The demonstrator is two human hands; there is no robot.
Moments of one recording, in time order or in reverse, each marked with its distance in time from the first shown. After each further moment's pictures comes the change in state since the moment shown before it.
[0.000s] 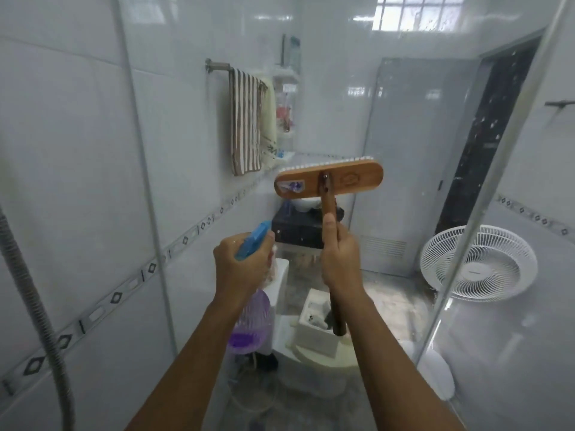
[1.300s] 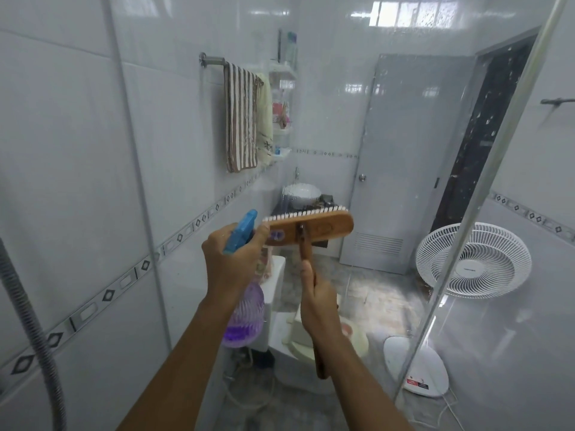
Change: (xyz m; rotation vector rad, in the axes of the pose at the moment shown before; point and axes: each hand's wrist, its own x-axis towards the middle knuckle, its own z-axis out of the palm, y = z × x) left_hand 0.003 0.005 0.002 -0.002 0.089 0.120; right_hand -0.055 0.056 0.016 -0.036 -0.124 0.123
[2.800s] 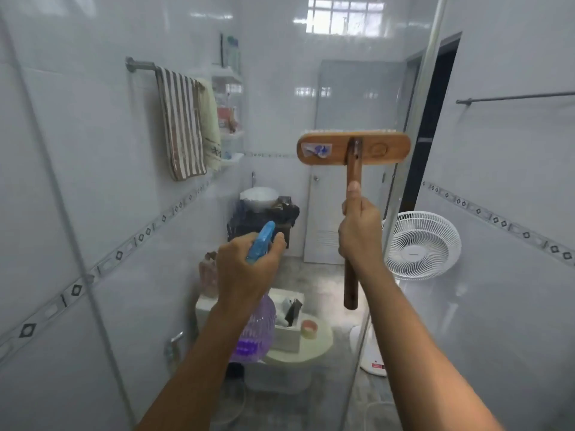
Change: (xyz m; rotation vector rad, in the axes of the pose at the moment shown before) left_hand -0.045 0.040 0.084 0.063 -0.188 0.180; right_hand 0.063 -0.076 -0.162 -0.008 0.418 -0.153
